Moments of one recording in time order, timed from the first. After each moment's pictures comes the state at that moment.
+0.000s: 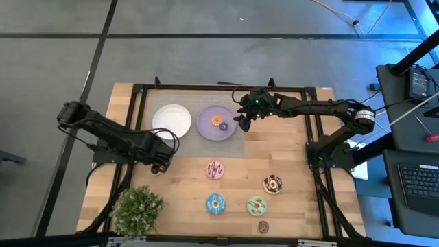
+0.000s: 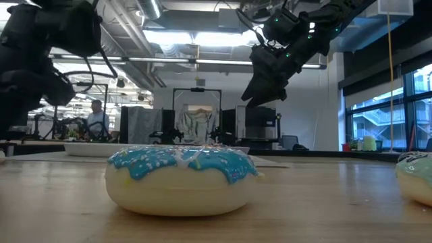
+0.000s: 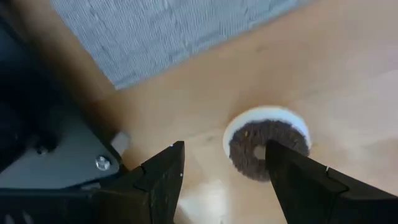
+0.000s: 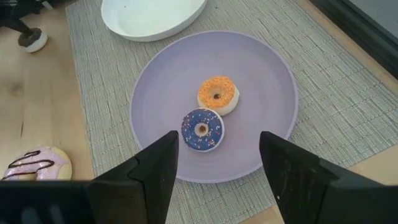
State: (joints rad) left arm -0.22 1.25 0.59 -1.00 0.19 -1.38; right arm -0.38 1.53 0.96 -0.15 -0.12 0.15
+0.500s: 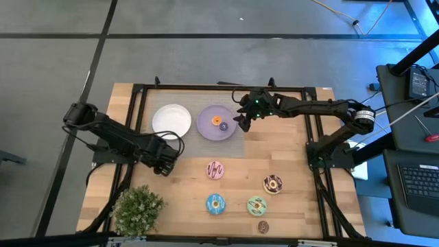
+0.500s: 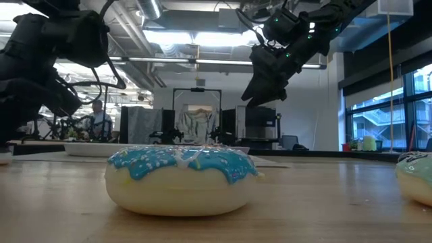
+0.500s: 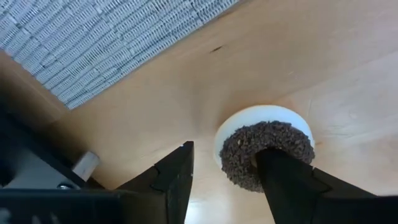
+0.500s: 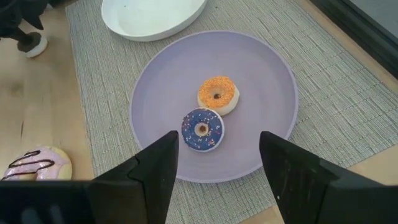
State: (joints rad) left arm -0.22 1.36 0.59 -0.88 0.21 -1.29; right arm -0.38 1.53 0.96 -0.15 -0.12 0.15
